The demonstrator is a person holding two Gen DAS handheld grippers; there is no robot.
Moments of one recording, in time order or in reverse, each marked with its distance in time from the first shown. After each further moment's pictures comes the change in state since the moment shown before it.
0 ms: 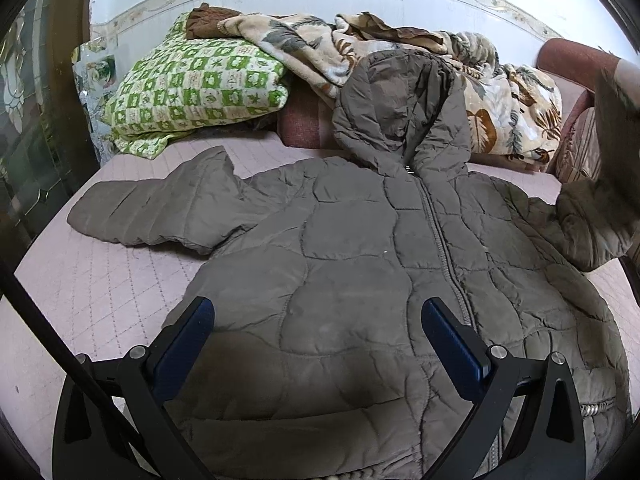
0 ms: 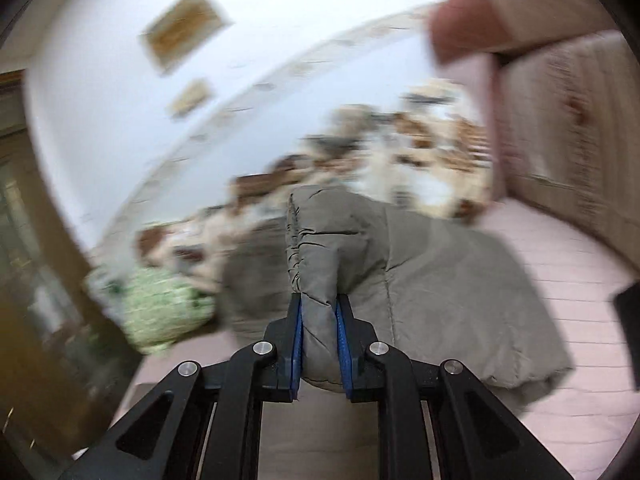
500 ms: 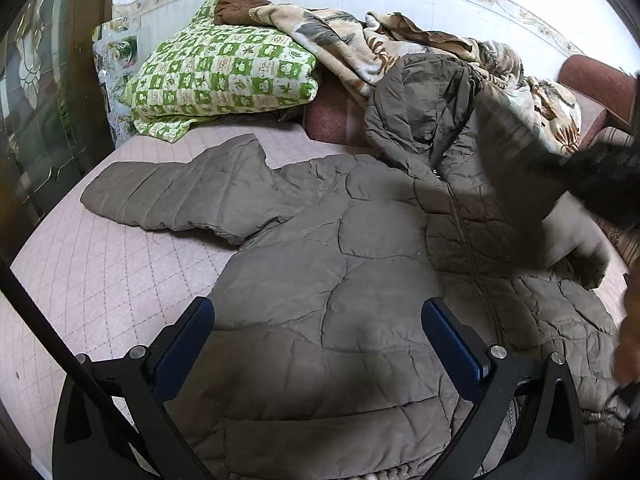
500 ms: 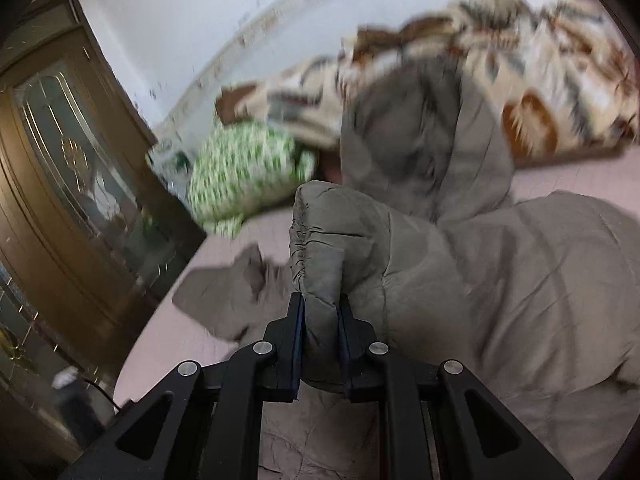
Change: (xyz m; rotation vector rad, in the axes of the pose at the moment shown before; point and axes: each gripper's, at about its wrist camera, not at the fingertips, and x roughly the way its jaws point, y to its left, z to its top) left arm 0.001 0.031 -0.001 -0.069 0.017 0.024; right arm 0.149 0.120 -0.138 -0.133 0.393 0.245
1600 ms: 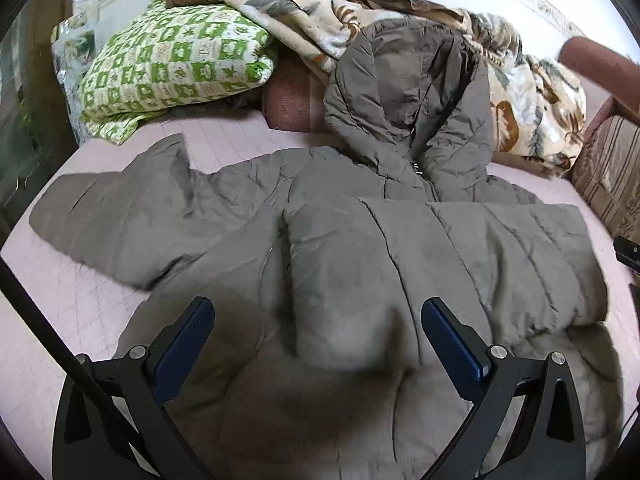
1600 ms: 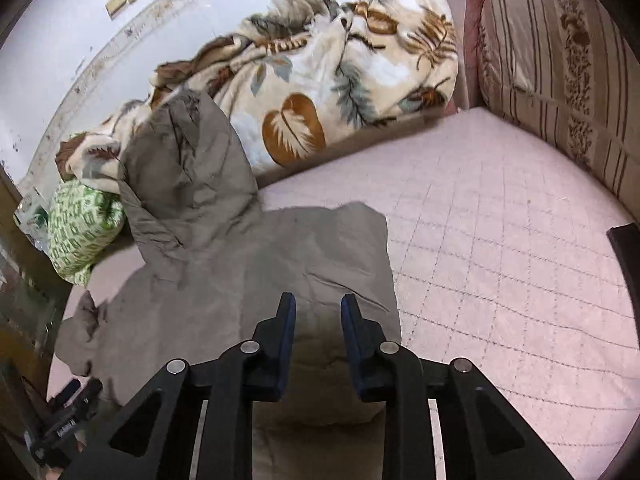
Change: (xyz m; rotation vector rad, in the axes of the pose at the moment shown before) left arm 0.089 -0.062 0.047 0.047 0.085 -0.030; right arm -0.088 -0.155 0.006 0.209 -0.041 -0.504
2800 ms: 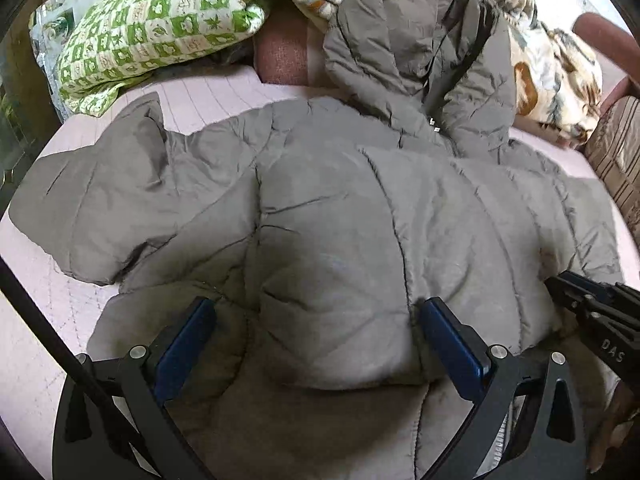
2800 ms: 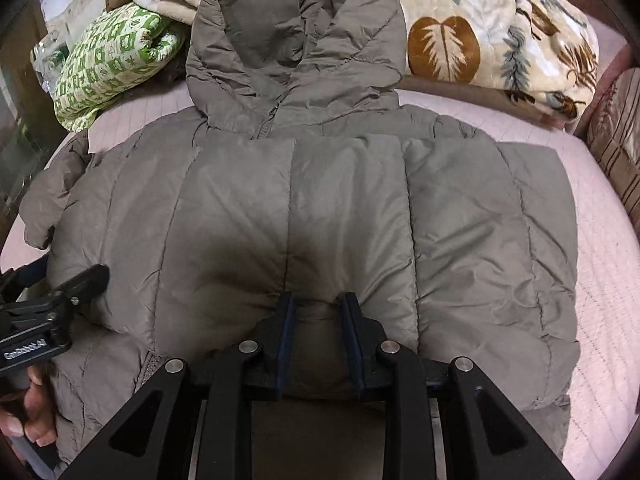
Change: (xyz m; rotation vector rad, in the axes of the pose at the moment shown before) left arm 0.038 0.005 -0.001 -0.005 0.139 -0.023; right arm 0.079 0.122 -0.075 -0.392 0.237 -0.039
